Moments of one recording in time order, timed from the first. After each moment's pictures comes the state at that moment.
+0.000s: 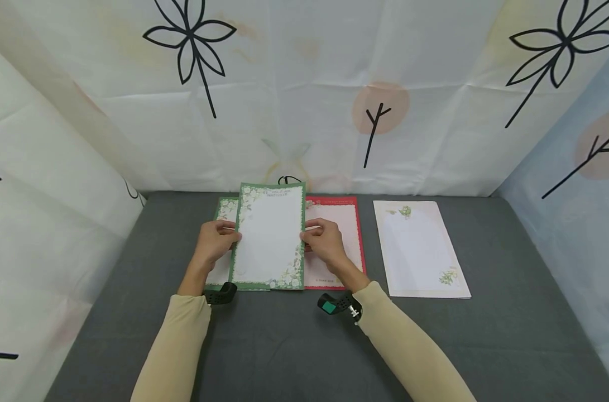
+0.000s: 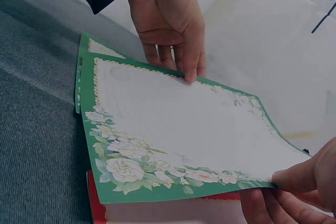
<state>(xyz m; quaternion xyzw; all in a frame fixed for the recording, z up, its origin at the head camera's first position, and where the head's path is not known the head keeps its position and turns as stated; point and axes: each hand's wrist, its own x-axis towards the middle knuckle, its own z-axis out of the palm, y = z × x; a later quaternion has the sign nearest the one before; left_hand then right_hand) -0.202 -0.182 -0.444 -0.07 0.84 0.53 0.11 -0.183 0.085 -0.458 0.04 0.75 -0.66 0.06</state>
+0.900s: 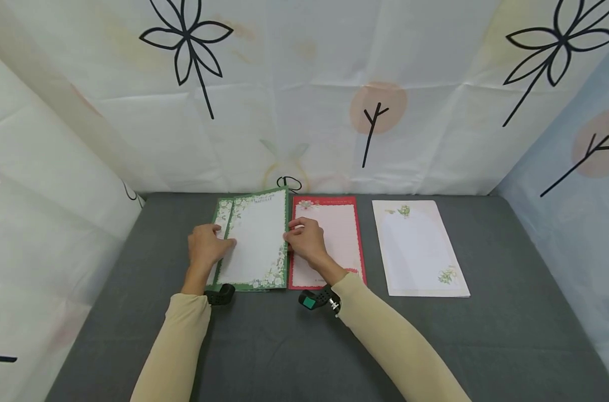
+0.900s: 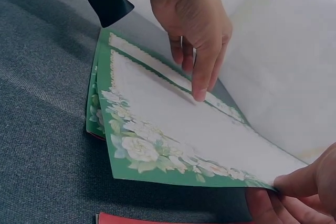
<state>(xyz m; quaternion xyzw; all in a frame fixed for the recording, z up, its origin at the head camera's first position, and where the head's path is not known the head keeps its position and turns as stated) -0.206 -0.185 -0.455 -0.10 0.94 0.31 0.02 -0.198 0.049 -0.466 0.06 0.78 -0.62 0.06</state>
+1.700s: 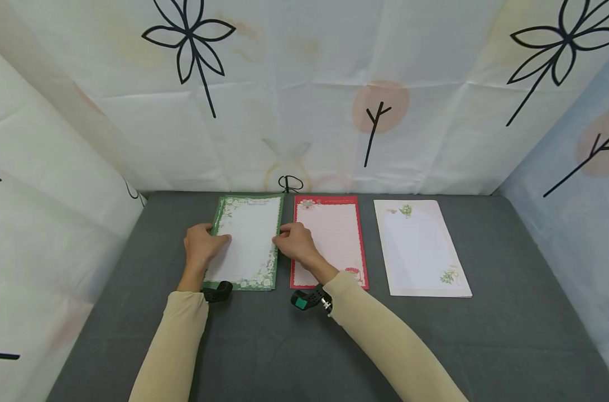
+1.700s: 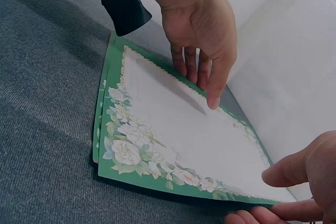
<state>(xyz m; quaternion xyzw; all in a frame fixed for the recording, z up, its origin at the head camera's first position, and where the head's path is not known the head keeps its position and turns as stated) -0.208 -0.196 -0.454 -0.16 0.91 0.39 0.04 -0.197 0.032 -0.458 0.00 0.84 -0.53 0.14</state>
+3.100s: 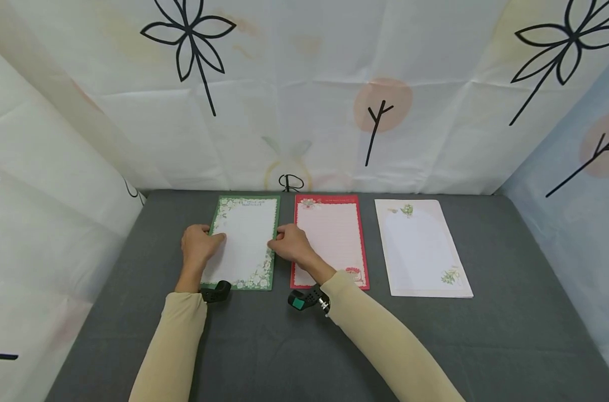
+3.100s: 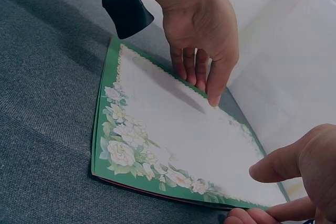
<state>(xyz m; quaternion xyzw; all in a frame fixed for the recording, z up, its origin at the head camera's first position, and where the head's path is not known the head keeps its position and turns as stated) -0.206 -0.200 -0.452 -0.17 0.91 0.39 0.02 -0.199 0.025 -0.458 -0.03 0.83 -0.52 0.17</state>
